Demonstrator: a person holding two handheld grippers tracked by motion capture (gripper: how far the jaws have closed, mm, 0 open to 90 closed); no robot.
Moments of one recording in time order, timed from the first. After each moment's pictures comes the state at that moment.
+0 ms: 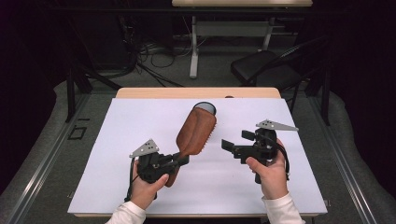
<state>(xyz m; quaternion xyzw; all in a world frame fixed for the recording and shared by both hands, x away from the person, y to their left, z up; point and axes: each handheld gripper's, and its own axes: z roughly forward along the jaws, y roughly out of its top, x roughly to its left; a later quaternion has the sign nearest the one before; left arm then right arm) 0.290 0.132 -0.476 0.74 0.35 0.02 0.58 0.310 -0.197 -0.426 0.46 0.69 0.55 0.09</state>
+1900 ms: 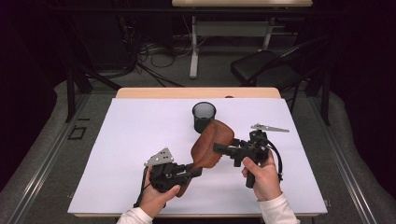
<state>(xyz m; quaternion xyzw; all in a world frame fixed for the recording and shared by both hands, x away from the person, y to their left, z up) 0.273 0.101 -0.485 0.76 0.31 -0.02 0.57 0.317 -0.186 -0.446 0.46 0.65 0.60 -0.05</state>
